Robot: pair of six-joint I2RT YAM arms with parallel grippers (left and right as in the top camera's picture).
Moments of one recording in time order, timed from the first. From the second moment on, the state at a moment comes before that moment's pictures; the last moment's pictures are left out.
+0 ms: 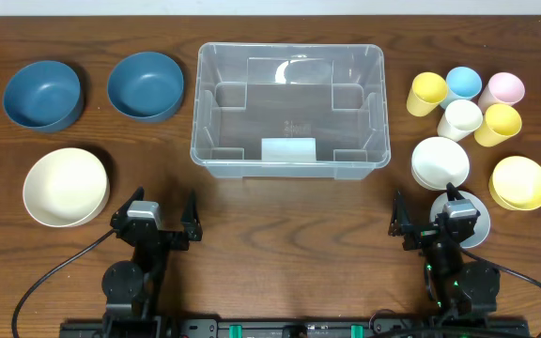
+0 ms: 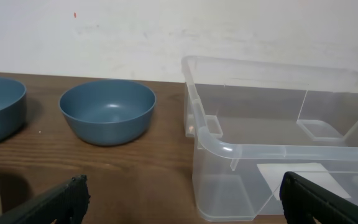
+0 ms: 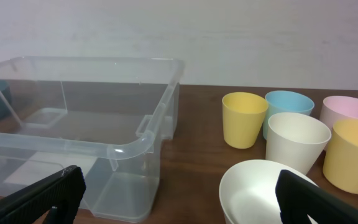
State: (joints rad) left arm -0.04 0.01 0.02 -0.10 0.10 -0.12; right arm 0.05 0.01 0.01 -0.06 -0.10 0.07
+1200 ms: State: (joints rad) left arm -0.04 0.01 0.02 -0.11 0.10 -0.12; right arm 0.05 0.01 0.02 0.09 -0.21 0.14
